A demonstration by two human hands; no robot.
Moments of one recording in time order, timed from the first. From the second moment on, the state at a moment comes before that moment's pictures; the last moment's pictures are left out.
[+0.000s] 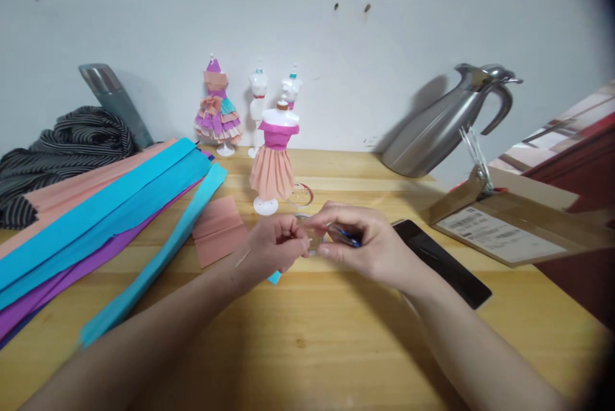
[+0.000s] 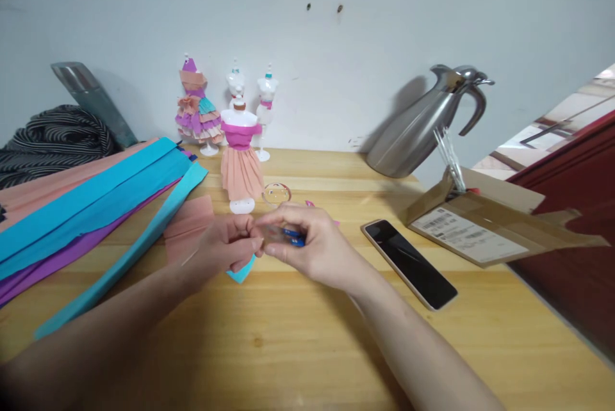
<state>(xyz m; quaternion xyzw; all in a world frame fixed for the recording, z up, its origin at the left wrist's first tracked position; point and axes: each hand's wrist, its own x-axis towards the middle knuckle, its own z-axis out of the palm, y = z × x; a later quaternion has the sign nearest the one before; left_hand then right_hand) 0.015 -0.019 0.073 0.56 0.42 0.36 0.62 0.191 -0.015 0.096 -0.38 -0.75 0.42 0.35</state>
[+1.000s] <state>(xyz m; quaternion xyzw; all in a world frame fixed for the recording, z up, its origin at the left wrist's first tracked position) 0.006 -0.031 0.075 0.65 0.39 0.43 0.49 0.174 -0.023 0.073 -0.37 -0.65 0.49 0.44</state>
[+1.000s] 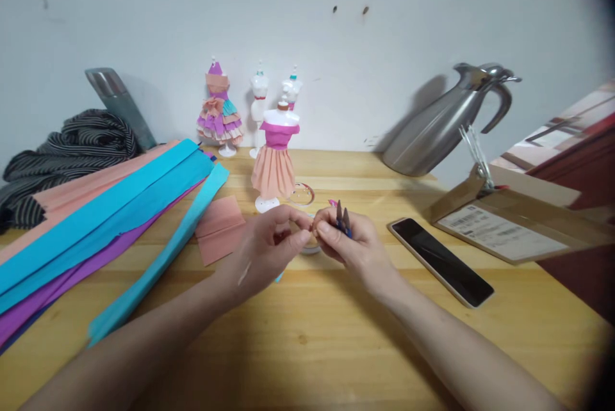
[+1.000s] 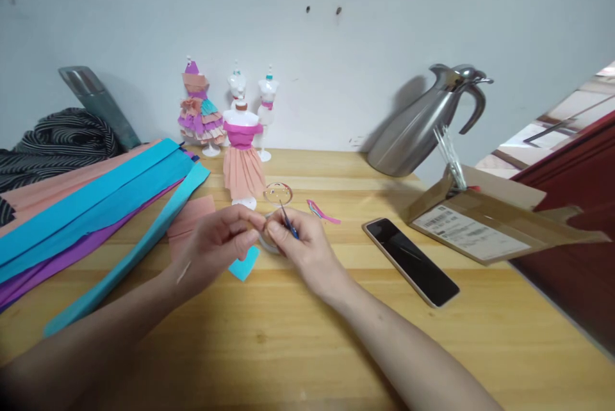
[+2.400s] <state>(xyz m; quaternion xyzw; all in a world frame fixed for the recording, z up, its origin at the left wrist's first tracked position) 0.007 -0.030 0.087 0.55 0.47 0.40 0.56 0.180 -0.032 0.083 -0.27 -0.86 0.08 0.44</state>
